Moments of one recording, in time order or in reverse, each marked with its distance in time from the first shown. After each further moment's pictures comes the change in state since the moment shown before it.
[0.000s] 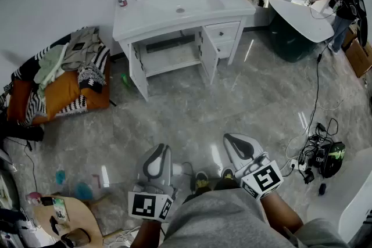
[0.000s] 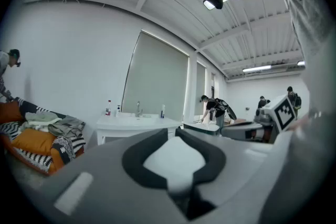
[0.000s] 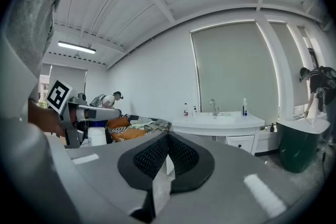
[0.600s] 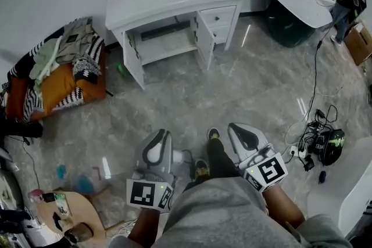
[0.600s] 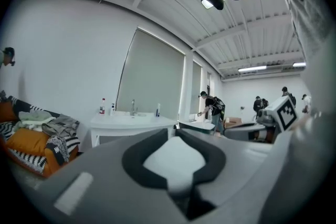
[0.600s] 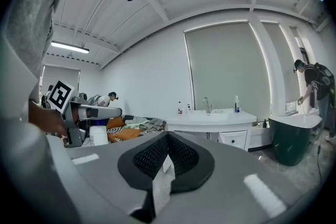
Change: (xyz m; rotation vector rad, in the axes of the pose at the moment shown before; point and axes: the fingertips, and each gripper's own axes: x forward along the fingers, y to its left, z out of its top) left arm 0.014 -0.013 -0.008 0.006 0.008 -0.054; right arm -0.020 -0.013 -0.016 0.030 0.009 -0.060
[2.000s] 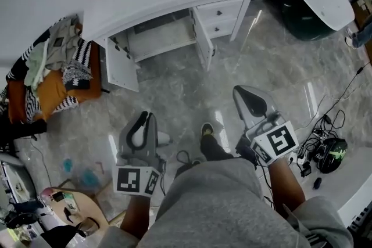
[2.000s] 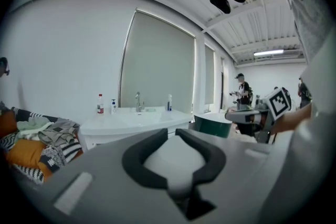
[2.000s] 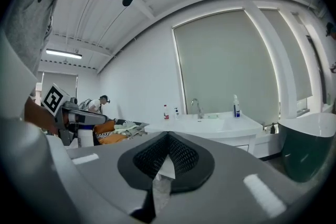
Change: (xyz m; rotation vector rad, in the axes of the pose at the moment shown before) left arm 0.263 0.067 0.018 0.034 0.123 0.121; right arm 0.186 -0.262 0.048 0.030 -0.020 0.046
